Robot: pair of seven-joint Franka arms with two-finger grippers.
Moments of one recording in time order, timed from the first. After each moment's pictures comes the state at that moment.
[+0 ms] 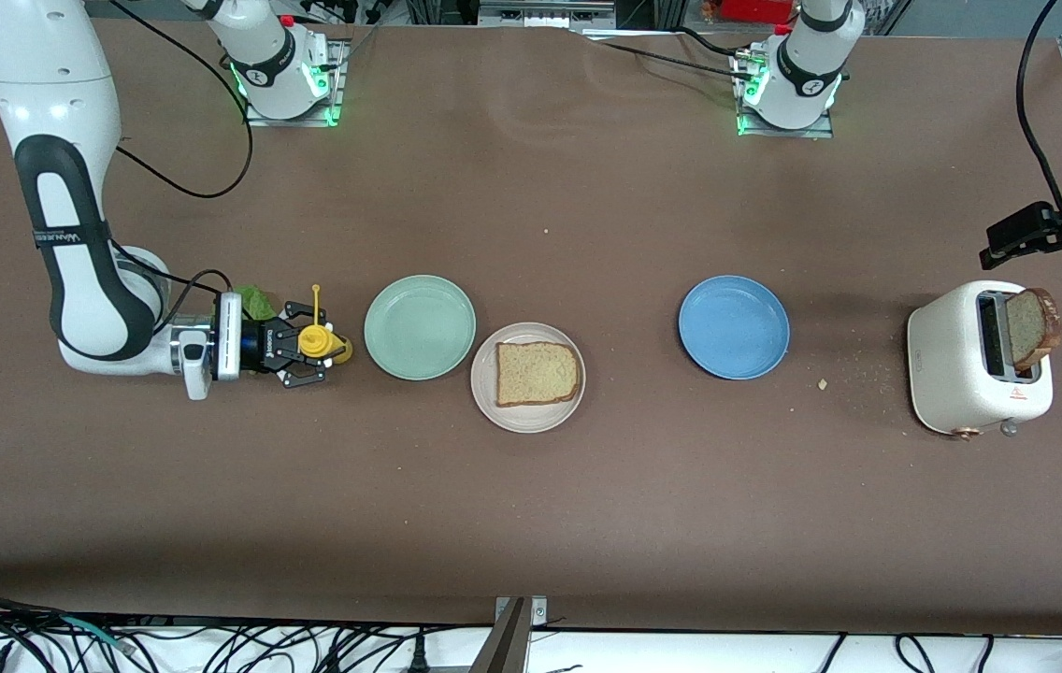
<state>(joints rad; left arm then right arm) -0.01 0.15 0.05 -1.37 -0.01 1.48 0.03 0.08 0.62 -0.08 -1.75 1.24 1.75 -2.15</state>
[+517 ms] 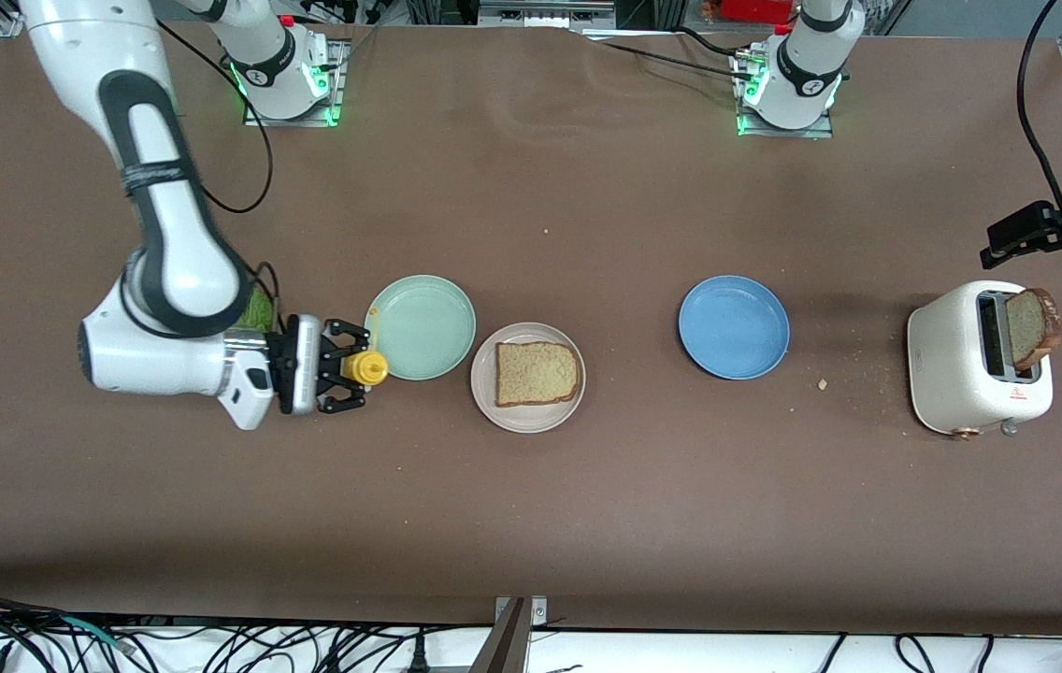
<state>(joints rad) -0.01 0.15 0.05 -1.37 -0.01 1.48 0.03 0.31 0.61 -0.08 -1.51 0.82 1.99 -1.55</state>
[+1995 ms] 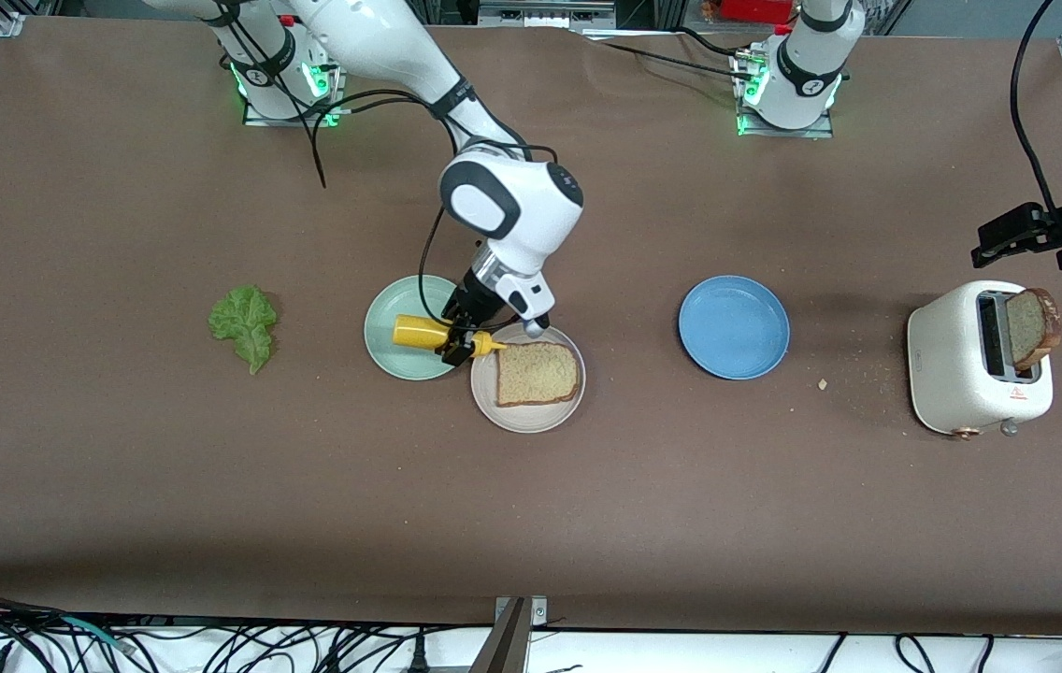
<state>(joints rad) 0.00 0.15 0.03 -1.38 -0.01 1.47 0.03 0.90 0.79 -0.07 -1.44 -0.86 1.92 -0.32</state>
